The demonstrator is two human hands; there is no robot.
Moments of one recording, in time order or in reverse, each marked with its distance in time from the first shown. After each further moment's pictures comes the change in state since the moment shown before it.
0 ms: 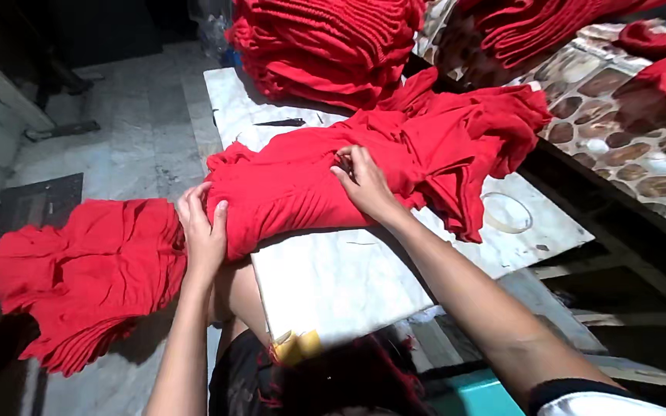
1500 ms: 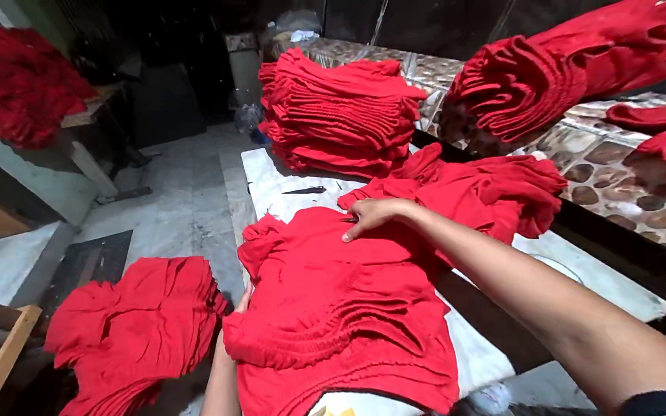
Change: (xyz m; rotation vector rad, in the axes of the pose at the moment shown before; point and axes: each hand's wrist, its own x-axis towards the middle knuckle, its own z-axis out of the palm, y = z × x) left_hand -0.019 -0.006 0.000 -0.318 -0.246 -0.712; right_hand 0.105 -0.011 -0.028 -0.301 -0.833 0.179
